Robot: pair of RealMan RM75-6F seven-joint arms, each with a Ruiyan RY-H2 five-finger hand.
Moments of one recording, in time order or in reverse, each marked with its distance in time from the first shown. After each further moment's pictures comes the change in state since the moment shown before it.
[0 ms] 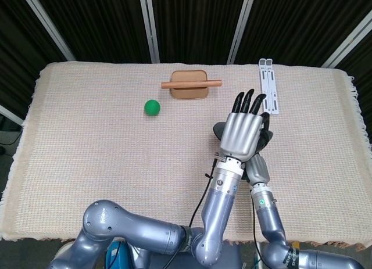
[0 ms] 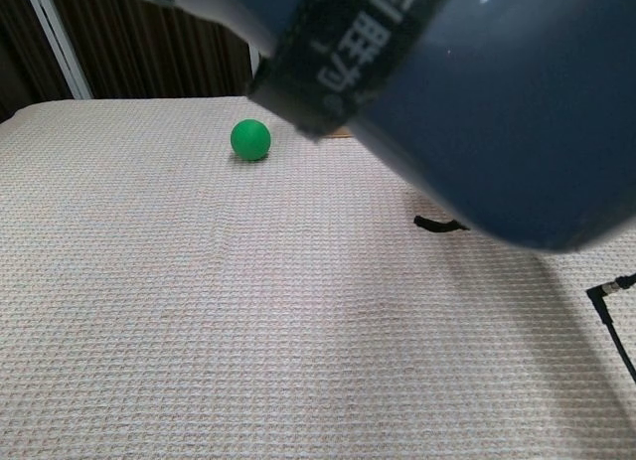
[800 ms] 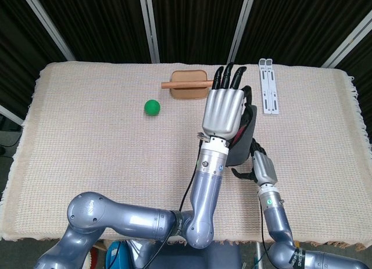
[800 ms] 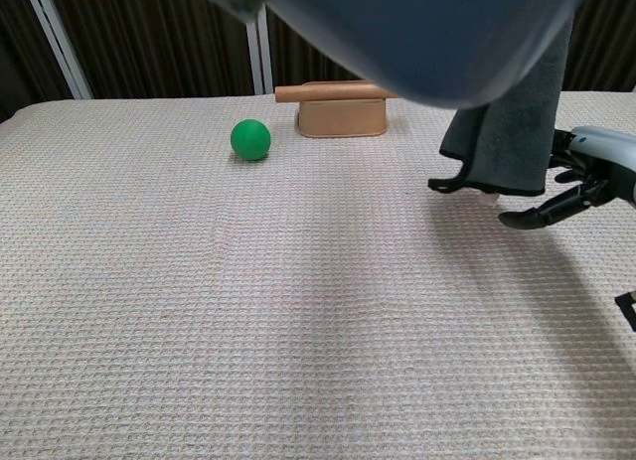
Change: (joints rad) left arm 0.057 0.104 -0.013 -0.018 0.023 0.026 0.045; right arm -0.029 0.036 -0.008 0.022 -0.007 -0.021 0.075
